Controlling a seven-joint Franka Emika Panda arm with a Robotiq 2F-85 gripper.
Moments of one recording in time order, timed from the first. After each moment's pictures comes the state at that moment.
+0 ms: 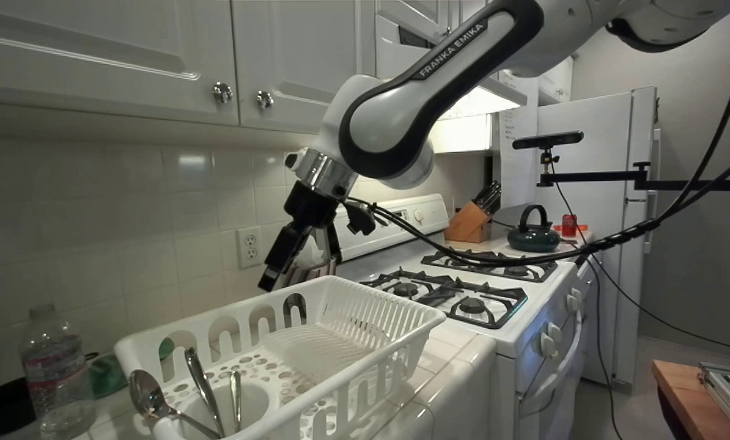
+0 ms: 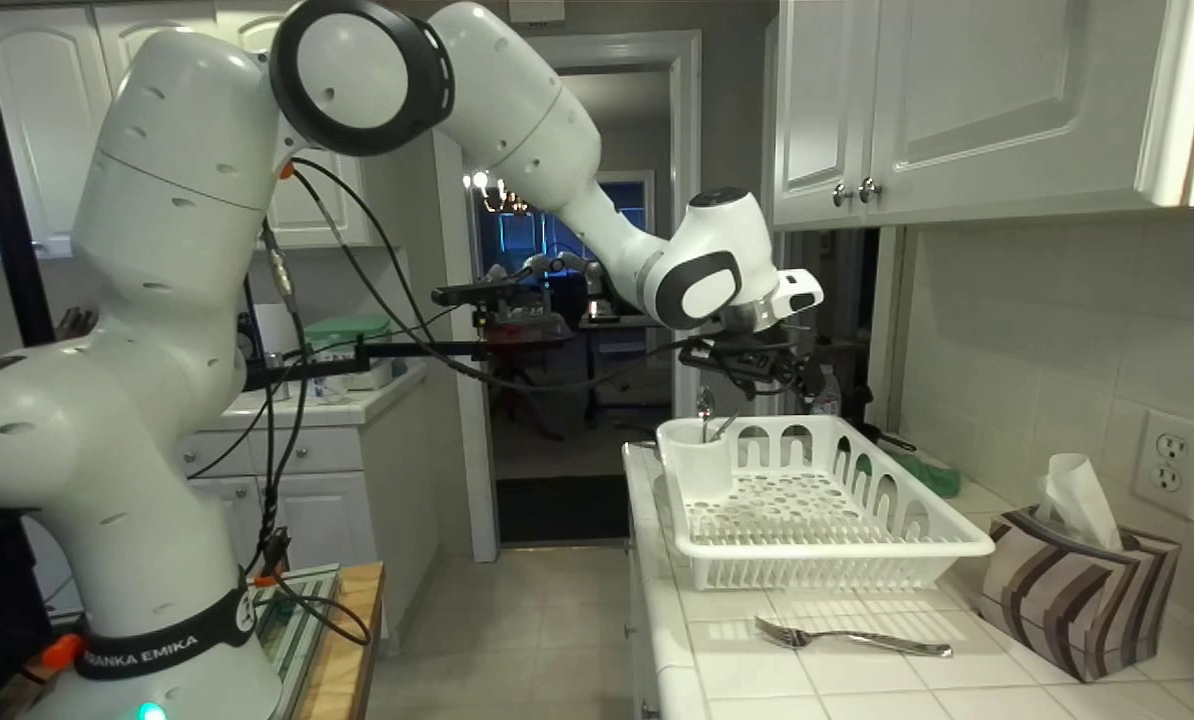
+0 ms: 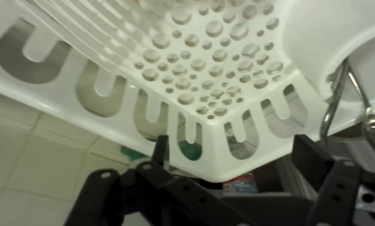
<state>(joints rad) -0.14 0.46 0.34 -1.84 0.04 2.78 -0.35</state>
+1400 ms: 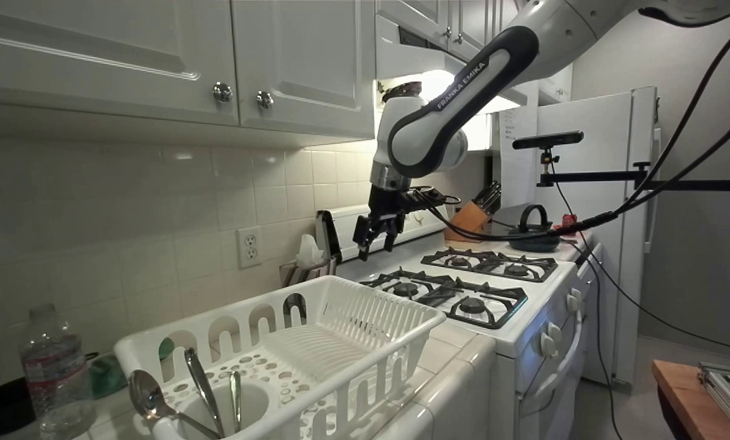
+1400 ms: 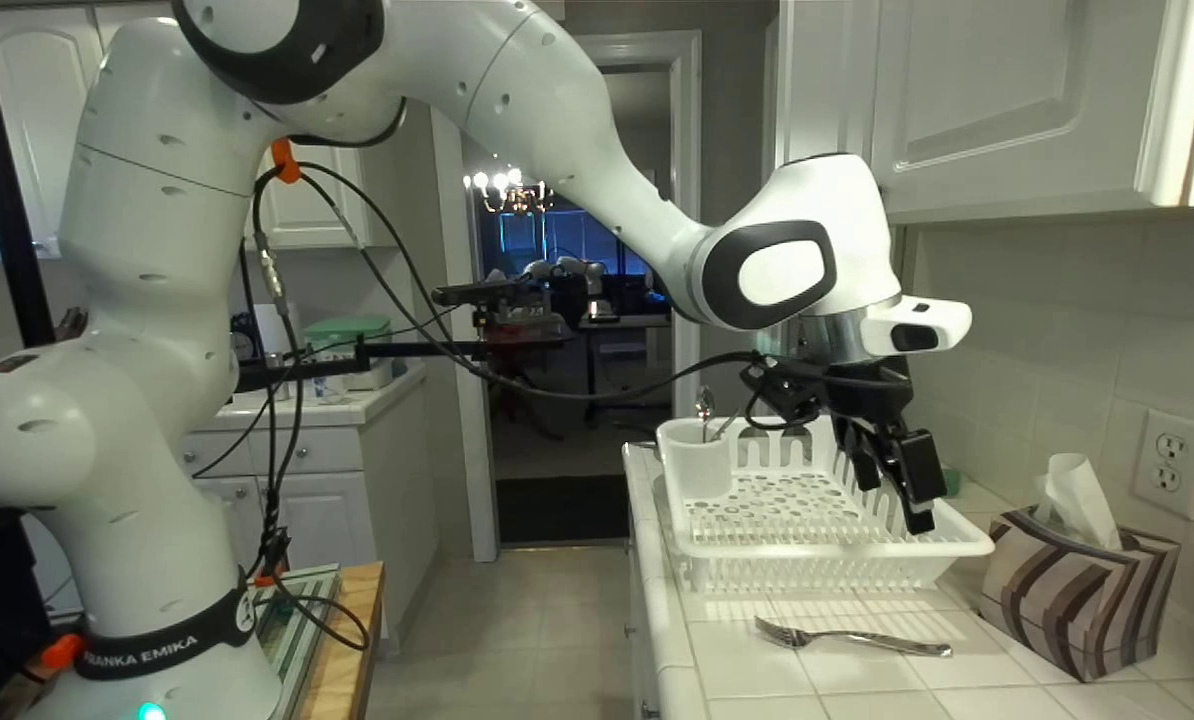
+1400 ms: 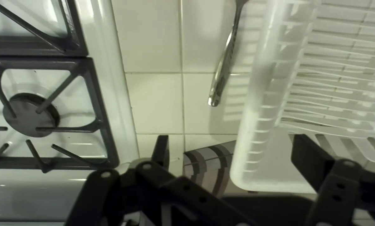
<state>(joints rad) -0.06 0.37 -0.12 -1.88 -0.04 2.55 0.12</state>
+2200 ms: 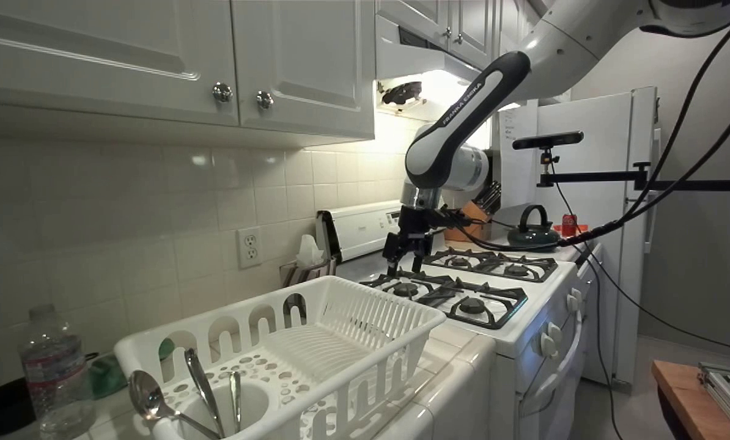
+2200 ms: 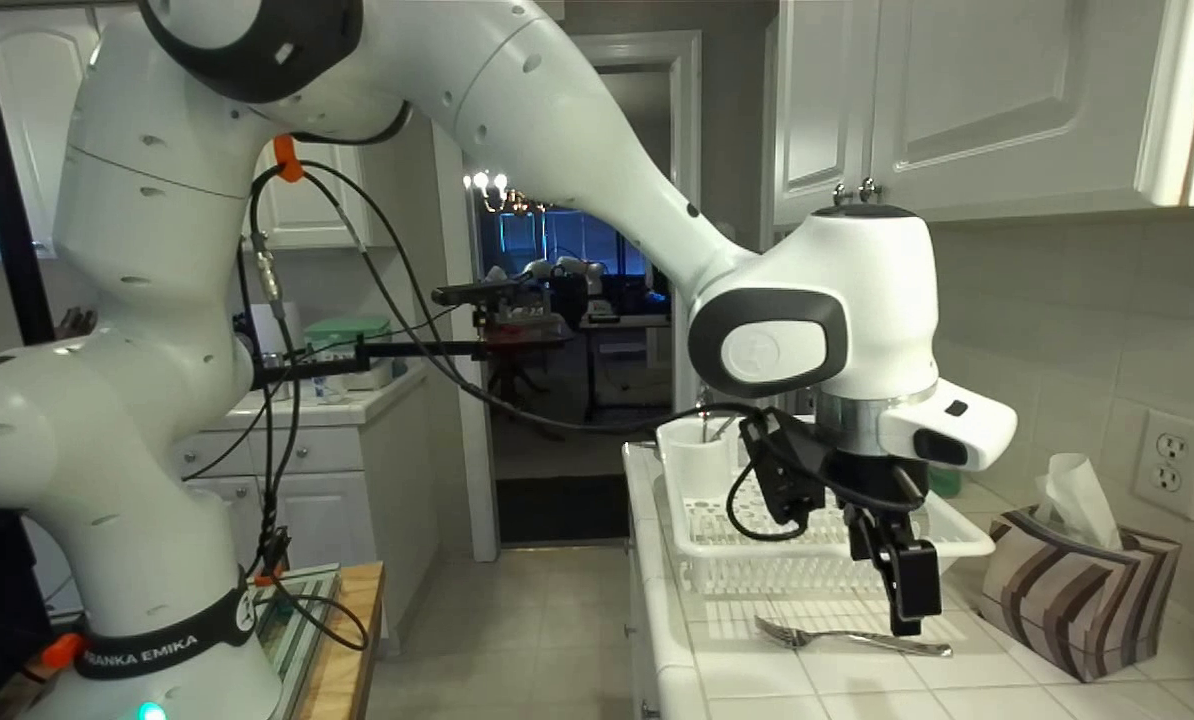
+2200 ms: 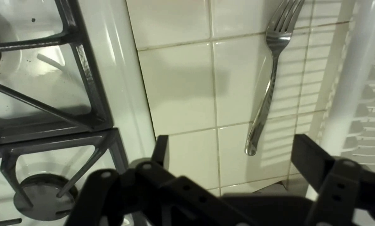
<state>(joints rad) -0.23 0.40 -0.06 -1.96 0.21 2.54 -0.09</state>
